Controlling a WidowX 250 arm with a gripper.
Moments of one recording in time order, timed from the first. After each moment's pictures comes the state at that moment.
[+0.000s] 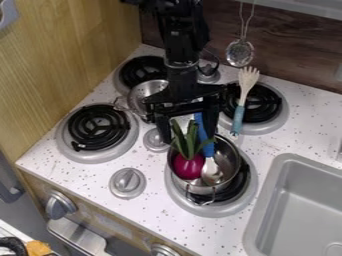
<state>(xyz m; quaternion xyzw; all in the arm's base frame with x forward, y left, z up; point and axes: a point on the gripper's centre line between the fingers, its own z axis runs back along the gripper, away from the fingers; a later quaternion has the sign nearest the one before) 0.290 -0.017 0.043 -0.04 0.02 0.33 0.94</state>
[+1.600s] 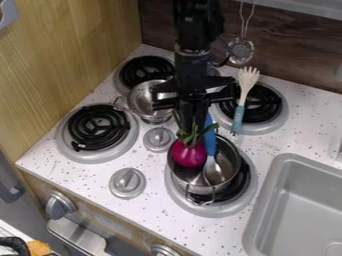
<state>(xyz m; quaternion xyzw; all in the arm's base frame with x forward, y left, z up) 0.294 -0.022 0.060 0.00 0.03 0.34 0.94</state>
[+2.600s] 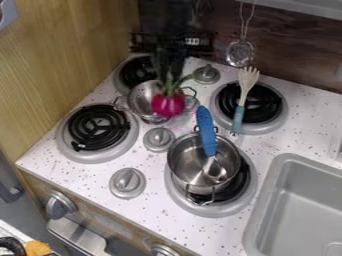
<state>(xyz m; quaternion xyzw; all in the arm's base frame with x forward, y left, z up) 0.324 0.034 0.104 0.05 -0.03 0.26 0.97</state>
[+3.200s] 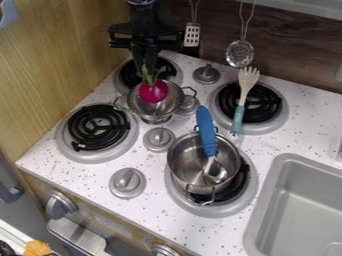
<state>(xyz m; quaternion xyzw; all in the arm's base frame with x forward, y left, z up) 0.358 0.087 0.075 0.02 -0.07 0.19 0.98</state>
